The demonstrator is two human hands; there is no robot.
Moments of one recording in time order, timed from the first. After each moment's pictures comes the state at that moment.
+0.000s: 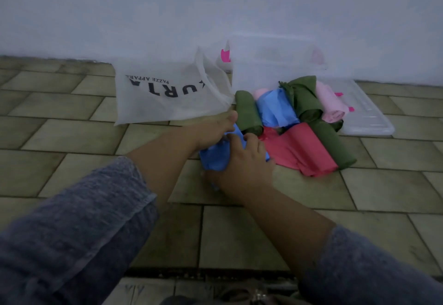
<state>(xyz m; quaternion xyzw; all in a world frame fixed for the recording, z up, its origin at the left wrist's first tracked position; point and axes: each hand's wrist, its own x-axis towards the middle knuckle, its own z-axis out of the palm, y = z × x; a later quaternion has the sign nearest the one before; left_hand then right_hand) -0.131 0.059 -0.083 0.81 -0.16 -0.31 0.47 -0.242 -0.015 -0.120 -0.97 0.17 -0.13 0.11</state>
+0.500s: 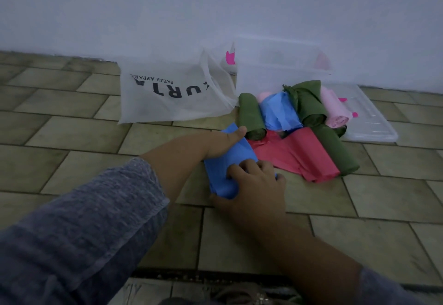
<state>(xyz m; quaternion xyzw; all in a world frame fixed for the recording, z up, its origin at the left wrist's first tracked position) -0.133 0.051 -0.095 0.86 -0.17 -0.32 0.37 -0.284 -0.022 -0.117 -0.99 0.07 -0.09 0.10</state>
